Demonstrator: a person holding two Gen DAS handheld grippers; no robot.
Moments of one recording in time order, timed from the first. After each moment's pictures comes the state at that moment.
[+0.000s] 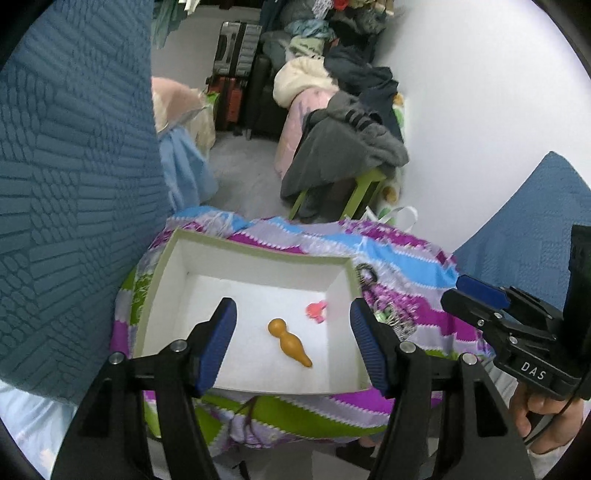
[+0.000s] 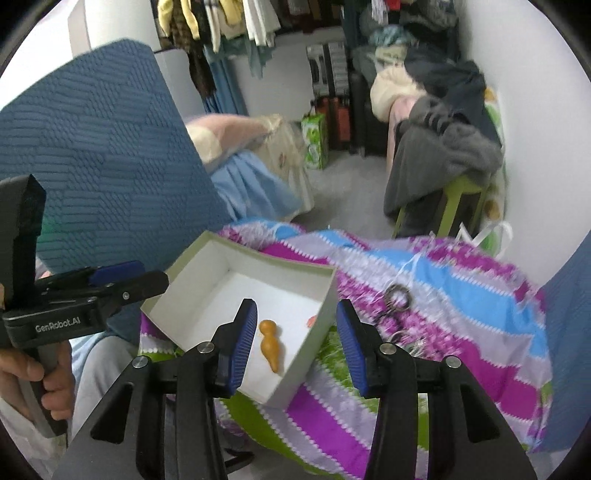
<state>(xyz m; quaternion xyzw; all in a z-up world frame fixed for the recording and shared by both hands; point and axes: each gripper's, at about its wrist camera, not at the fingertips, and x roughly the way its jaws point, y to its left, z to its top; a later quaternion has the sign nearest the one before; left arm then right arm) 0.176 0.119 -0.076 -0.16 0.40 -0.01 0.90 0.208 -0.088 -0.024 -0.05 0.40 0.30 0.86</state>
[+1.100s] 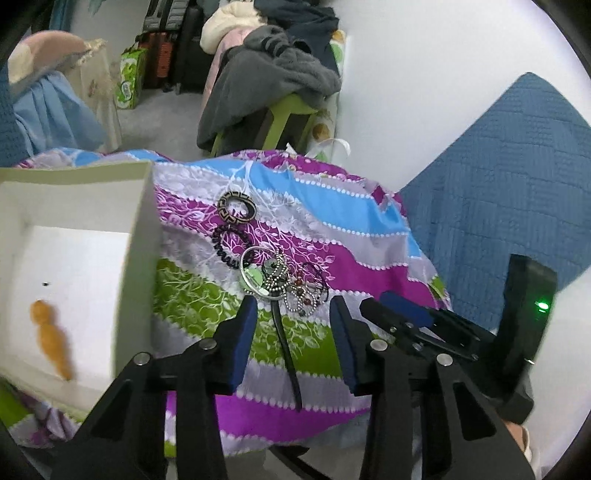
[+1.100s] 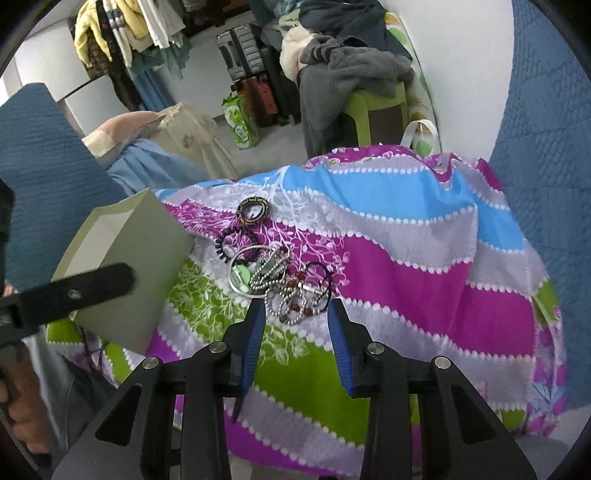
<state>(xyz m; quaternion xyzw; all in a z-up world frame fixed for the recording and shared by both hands) 0.248 -0.060 -0.177 -0.17 0.46 -0.11 0.86 0.248 -0.254 -0.169 0.04 0.46 0.23 0.86</state>
